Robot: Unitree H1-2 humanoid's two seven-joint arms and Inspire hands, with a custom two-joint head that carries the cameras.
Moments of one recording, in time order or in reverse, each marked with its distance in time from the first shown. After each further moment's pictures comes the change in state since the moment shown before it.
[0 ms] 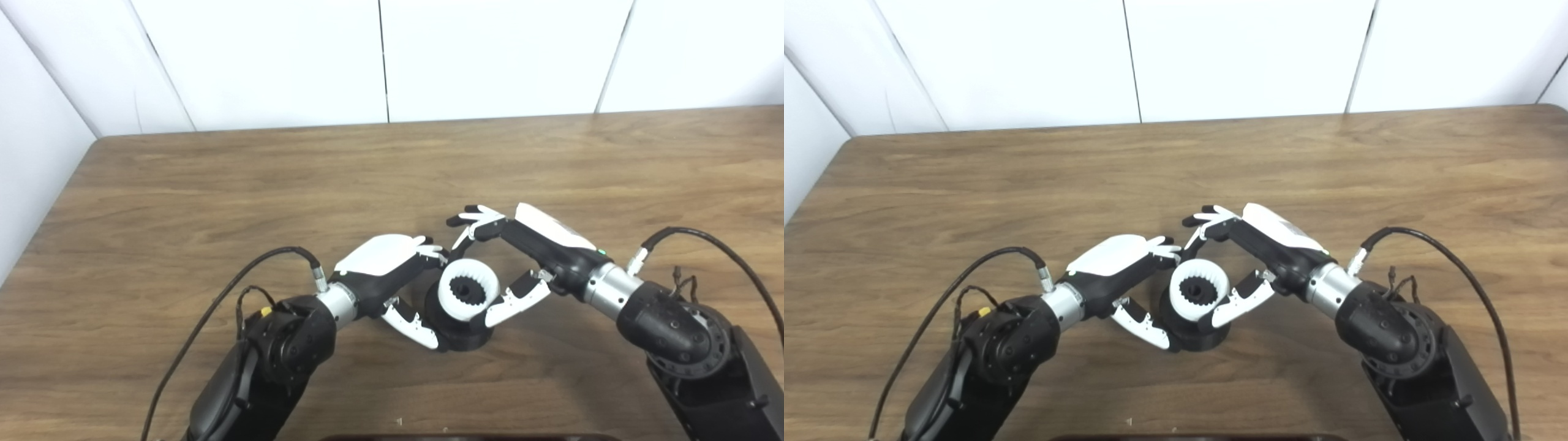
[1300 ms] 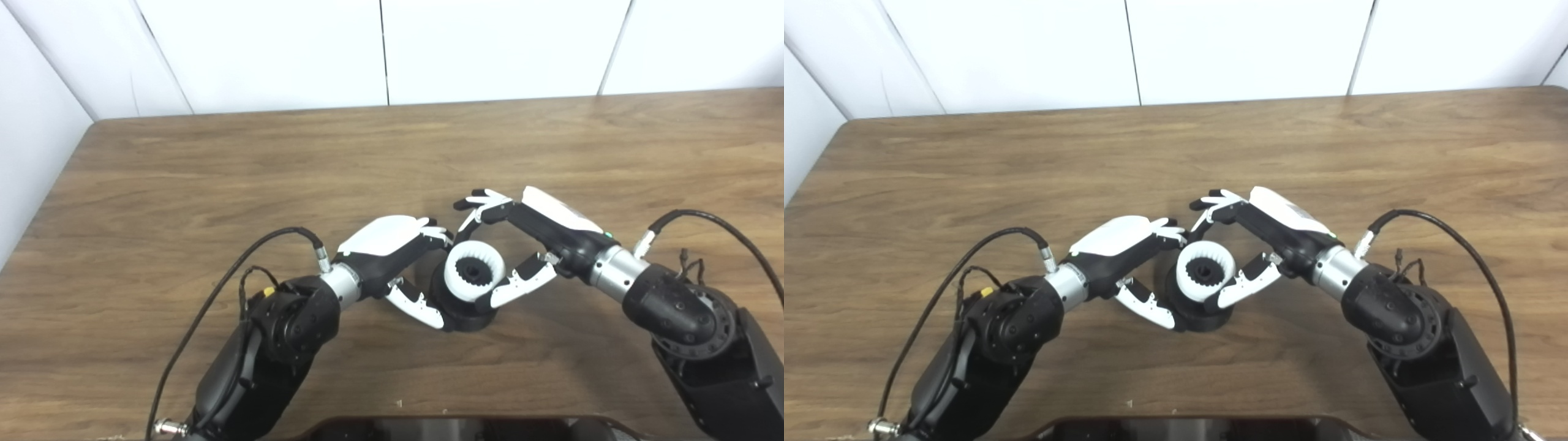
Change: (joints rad) left arm -0.012 -0.012 -0.001 -0.008 0.000 0.029 -0.013; right arm 0.008 -0.018 -0.010 0.023 0.005 -0.009 0.002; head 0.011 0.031
